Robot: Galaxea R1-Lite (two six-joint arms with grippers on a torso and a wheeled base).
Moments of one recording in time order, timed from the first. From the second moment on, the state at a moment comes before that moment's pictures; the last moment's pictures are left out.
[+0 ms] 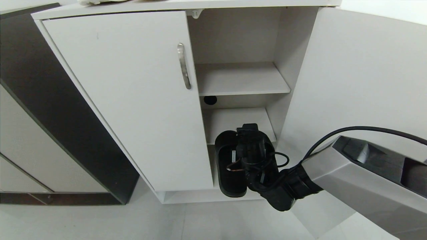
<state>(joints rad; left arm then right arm) 0.00 0.00 0.00 0.00 -0.06 0.01 0.77 2.35 -1.34 -0.83 -0.67 0.17</state>
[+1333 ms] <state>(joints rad) 0.00 0.00 0.00 0.00 -0.06 0.01 0.68 2.56 -1.79 -0.73 -0.68 0.04</state>
